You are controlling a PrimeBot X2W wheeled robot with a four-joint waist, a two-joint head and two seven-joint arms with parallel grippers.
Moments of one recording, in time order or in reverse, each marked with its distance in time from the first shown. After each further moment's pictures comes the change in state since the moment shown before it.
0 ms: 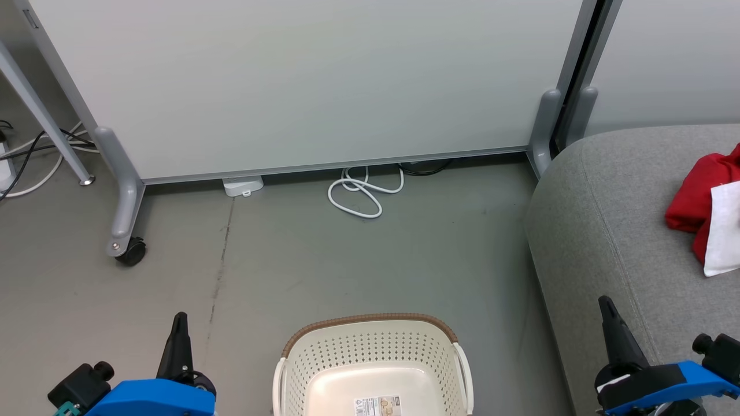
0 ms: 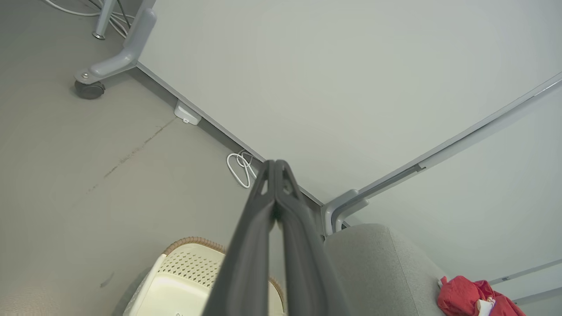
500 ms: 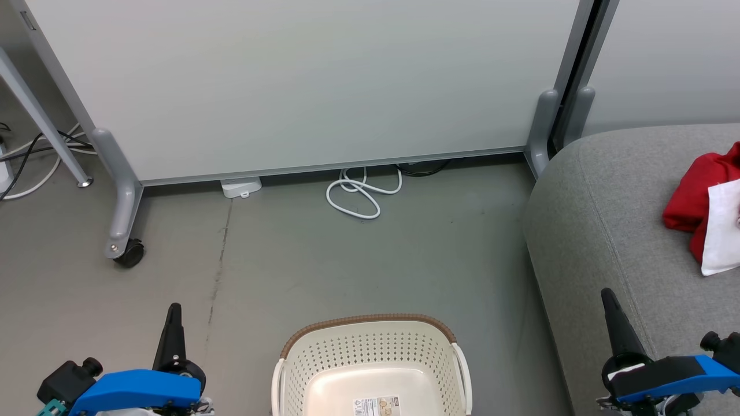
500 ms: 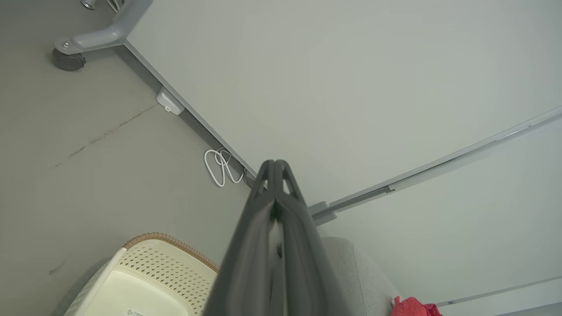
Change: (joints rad) left arm -0.017 -0.009 0.030 -0.020 -0.166 0.000 0.048; right arm -0.022 0.000 -0.006 0.007 0.200 0.000 0.028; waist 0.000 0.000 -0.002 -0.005
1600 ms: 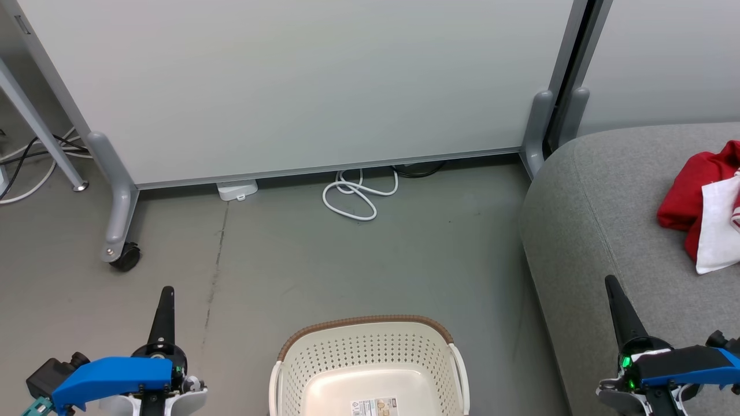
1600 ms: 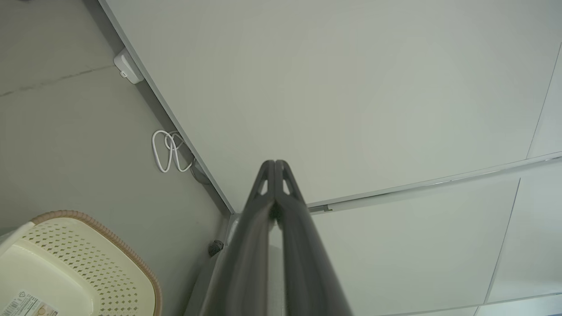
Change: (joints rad) left arm -0.031 -0.015 0.051 -0.039 -0.294 0.000 0.088; right arm -0.038 -0.001 -0.011 0.012 0.355 0.000 0.049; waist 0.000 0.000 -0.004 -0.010
